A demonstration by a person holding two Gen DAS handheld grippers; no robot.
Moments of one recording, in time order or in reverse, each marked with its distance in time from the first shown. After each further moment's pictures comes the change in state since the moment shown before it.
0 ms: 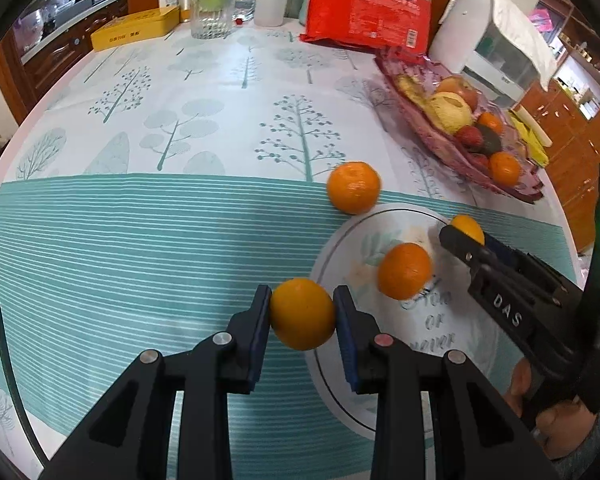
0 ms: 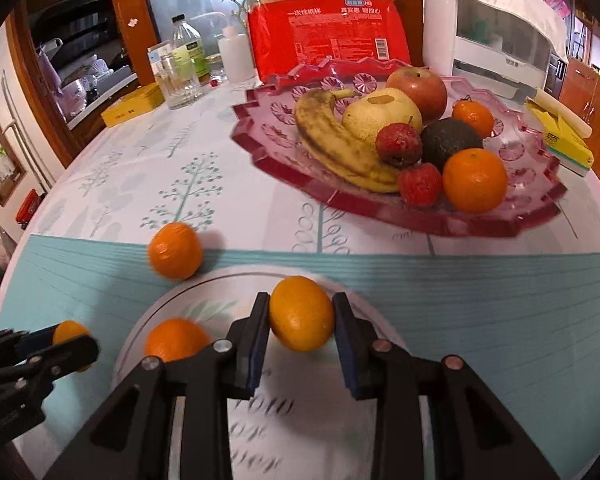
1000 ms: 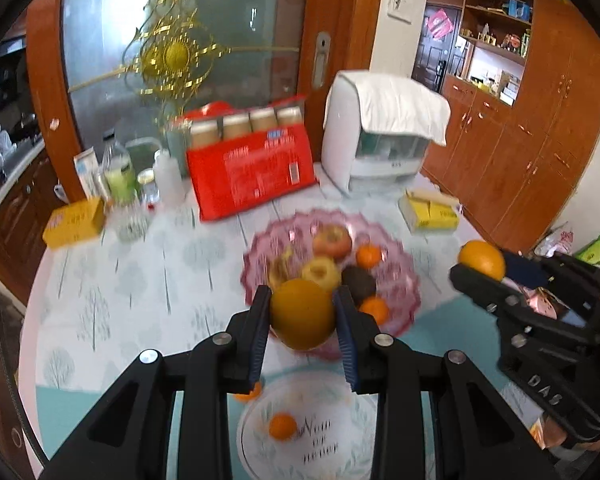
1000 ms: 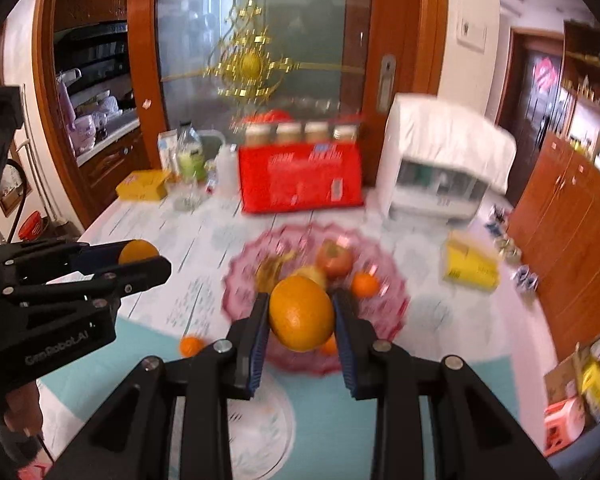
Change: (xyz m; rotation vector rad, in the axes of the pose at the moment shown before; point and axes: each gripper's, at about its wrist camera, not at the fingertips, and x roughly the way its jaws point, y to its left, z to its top) left arm -0.141 -0.140 0.149 0.304 -0.280 -0.084; right arm -0.189 -0.039 0.130 -0.124 -0.228 -0.119
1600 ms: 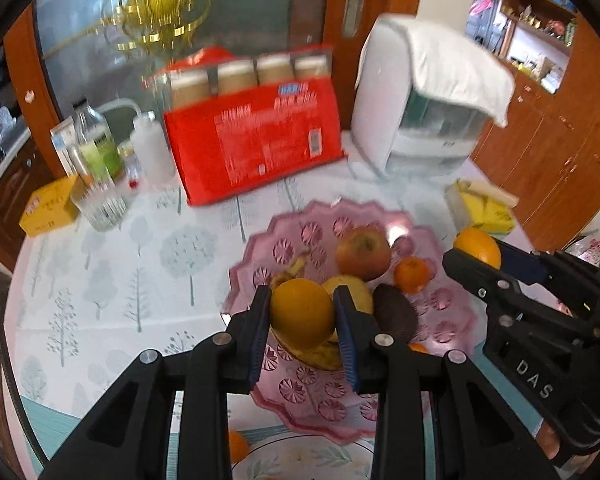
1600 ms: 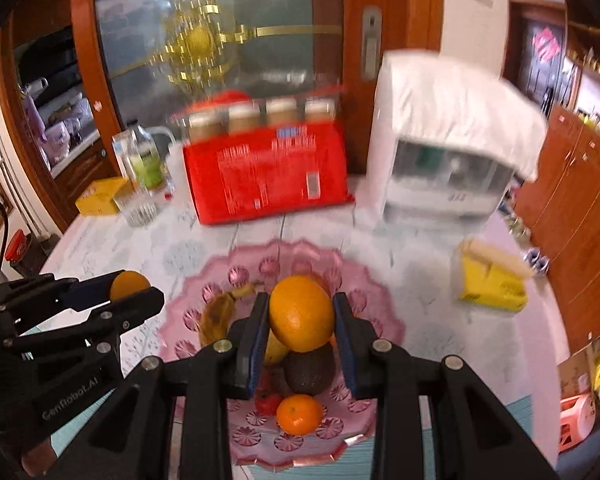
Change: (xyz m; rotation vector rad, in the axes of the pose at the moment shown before) left arm 0.157 0.002 0.025 -0.065 0.167 0.080; right arm 0.154 -0.052 0.017 0.092 0.155 0.048
